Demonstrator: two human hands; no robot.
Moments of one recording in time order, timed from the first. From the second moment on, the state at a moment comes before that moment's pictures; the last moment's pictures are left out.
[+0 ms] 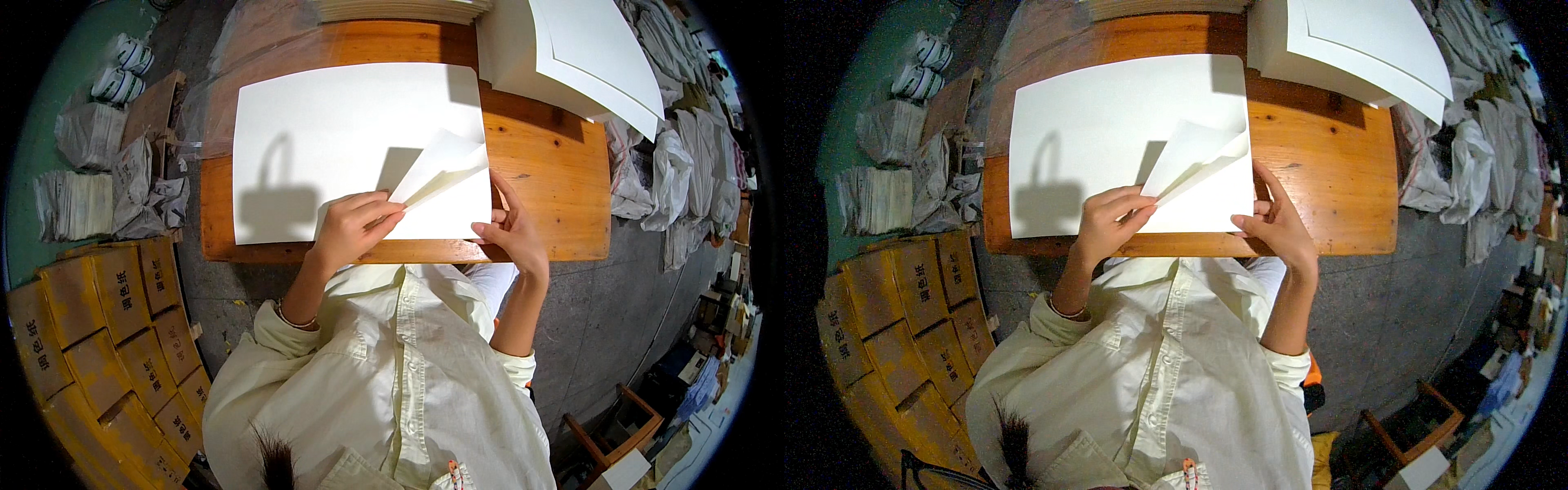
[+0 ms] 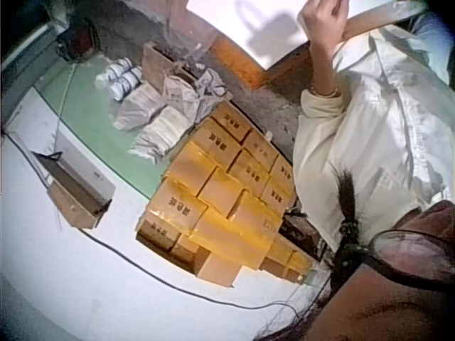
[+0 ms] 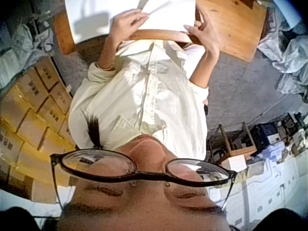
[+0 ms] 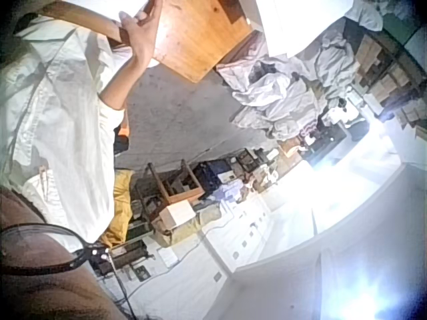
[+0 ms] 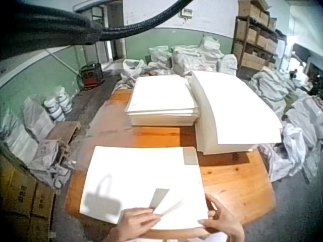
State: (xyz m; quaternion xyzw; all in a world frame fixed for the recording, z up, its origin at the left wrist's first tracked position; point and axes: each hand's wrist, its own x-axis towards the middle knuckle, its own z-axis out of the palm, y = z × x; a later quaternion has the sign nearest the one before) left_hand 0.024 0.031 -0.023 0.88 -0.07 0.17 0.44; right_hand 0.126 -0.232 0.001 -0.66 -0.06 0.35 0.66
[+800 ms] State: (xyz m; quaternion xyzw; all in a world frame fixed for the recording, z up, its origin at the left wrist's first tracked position) left_hand 0.028 0.028 -0.015 0.88 -0.10 0.20 0.42; right_hand 0.125 -0.230 0.003 -0.65 -0.05 0.35 0.68
